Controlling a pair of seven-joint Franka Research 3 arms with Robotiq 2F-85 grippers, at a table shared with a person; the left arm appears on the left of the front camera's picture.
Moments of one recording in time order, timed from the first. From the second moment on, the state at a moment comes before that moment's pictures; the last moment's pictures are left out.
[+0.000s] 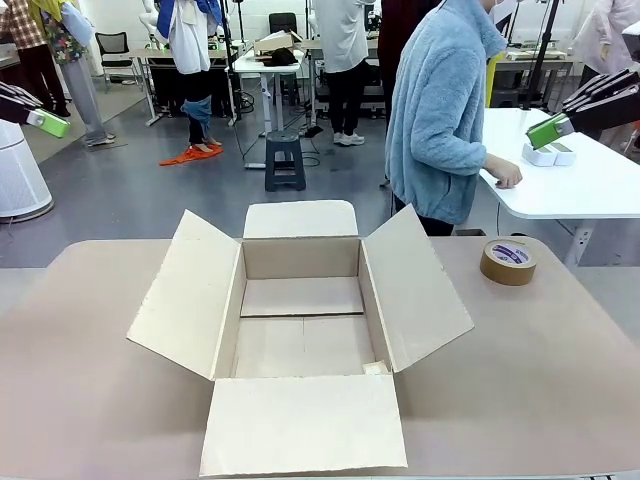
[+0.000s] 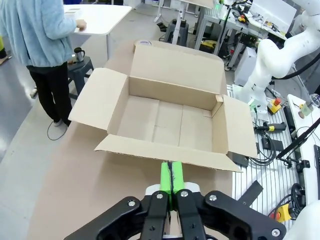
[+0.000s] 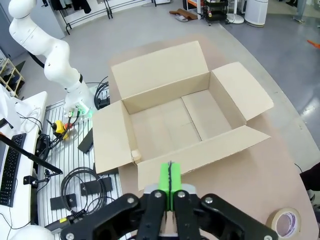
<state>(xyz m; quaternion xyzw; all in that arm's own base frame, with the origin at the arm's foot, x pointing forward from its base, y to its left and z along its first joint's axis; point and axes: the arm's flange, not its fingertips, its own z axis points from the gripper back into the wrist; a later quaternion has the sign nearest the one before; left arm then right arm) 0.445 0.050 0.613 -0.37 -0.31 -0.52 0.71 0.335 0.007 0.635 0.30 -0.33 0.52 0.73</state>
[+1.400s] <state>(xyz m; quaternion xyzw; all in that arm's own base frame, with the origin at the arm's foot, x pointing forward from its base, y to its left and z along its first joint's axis) 0.371 -0.163 0.589 -0.13 -0.21 -0.31 0.92 0.372 0.201 0.568 0.17 -0.19 0.20 0.95</state>
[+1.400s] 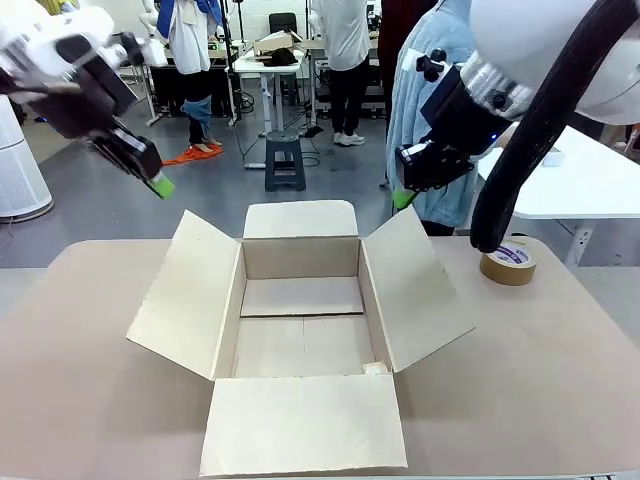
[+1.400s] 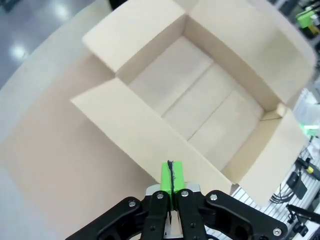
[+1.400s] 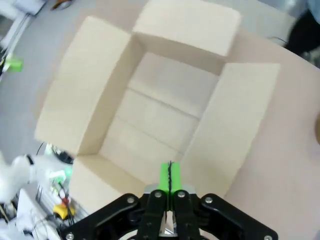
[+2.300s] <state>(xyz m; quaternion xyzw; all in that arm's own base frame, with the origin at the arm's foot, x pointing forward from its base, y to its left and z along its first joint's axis) 0.376 -0.180 0.571 -0.08 -0.19 -0.27 0.94 0.385 0.197 0.560 0.13 -0.18 0.15 0.96</state>
